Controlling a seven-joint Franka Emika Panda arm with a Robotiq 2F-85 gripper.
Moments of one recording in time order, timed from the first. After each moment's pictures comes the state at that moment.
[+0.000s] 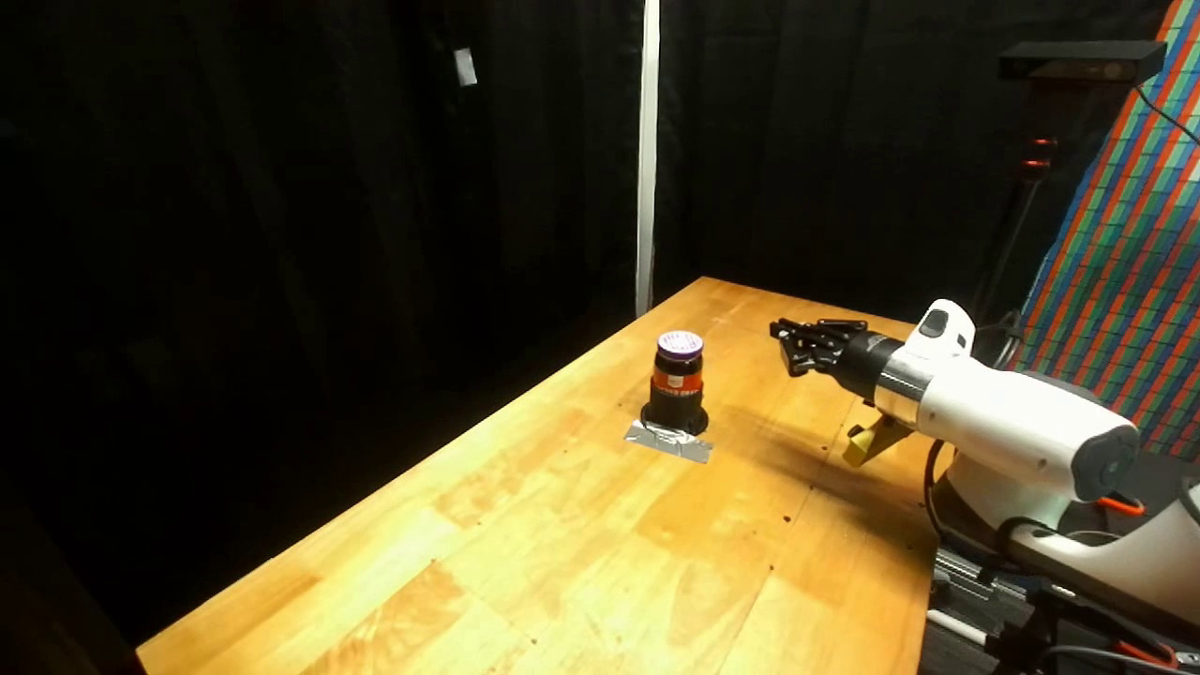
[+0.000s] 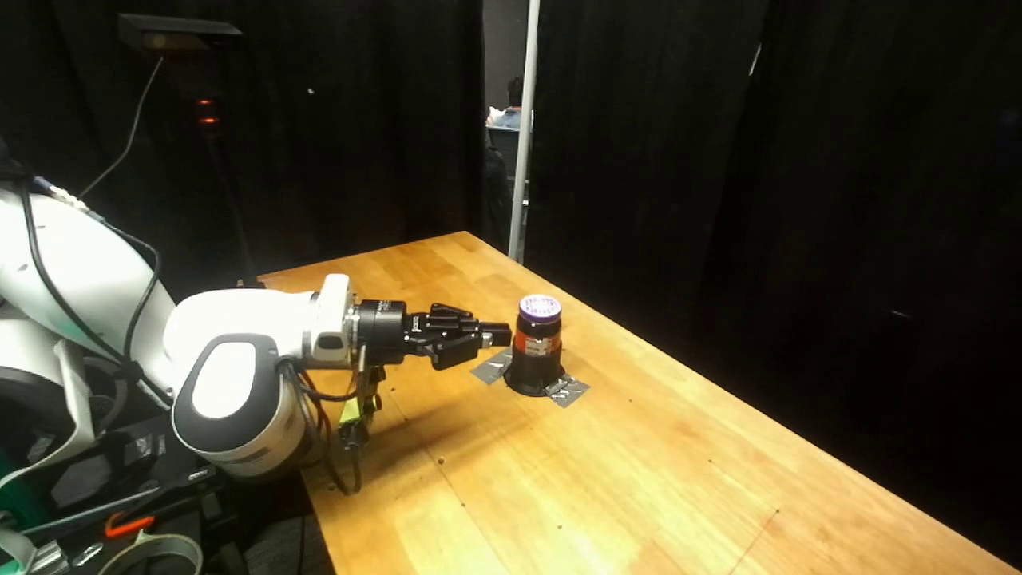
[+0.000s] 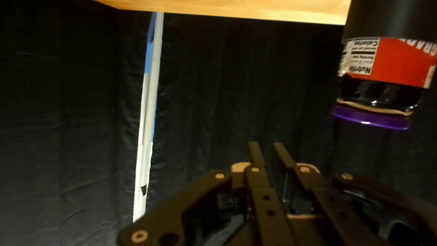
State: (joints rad) arm 1.68 1.49 -0.94 -2.60 0.88 3.79 0.91
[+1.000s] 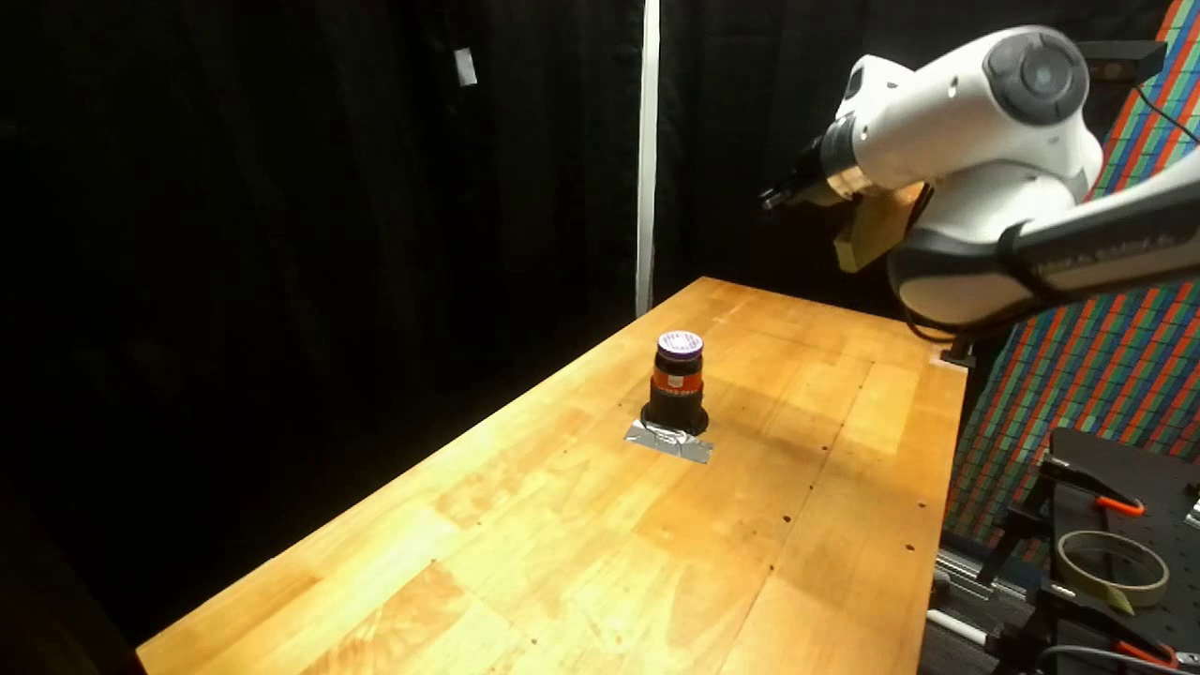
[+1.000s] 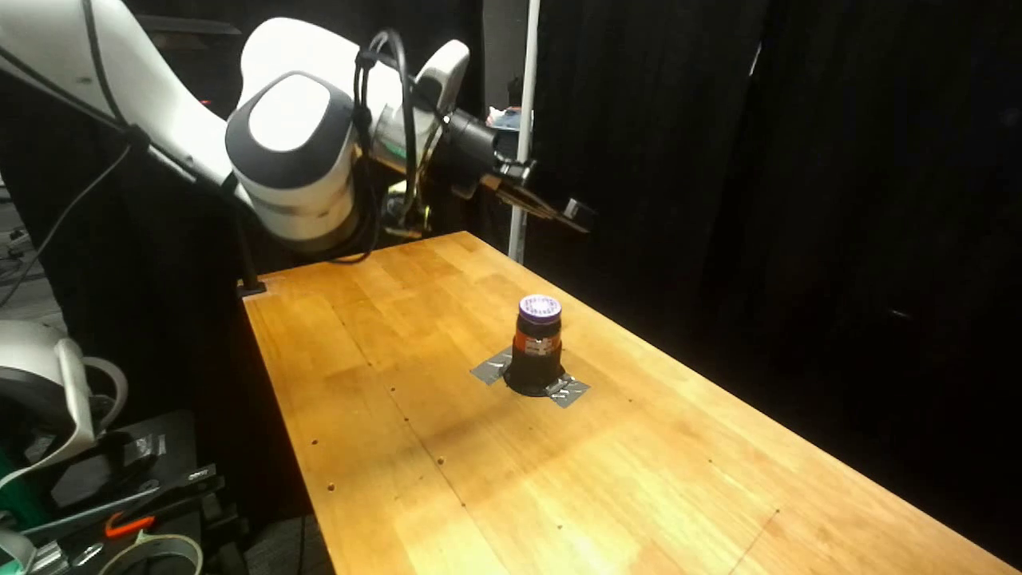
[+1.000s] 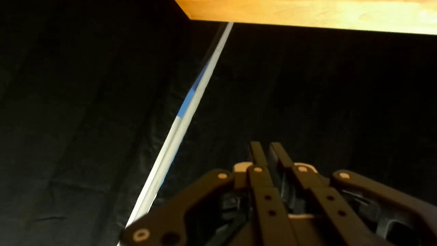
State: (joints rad) arm 1.73 0.97 -1.59 -2.50 0.30 3.19 0.39
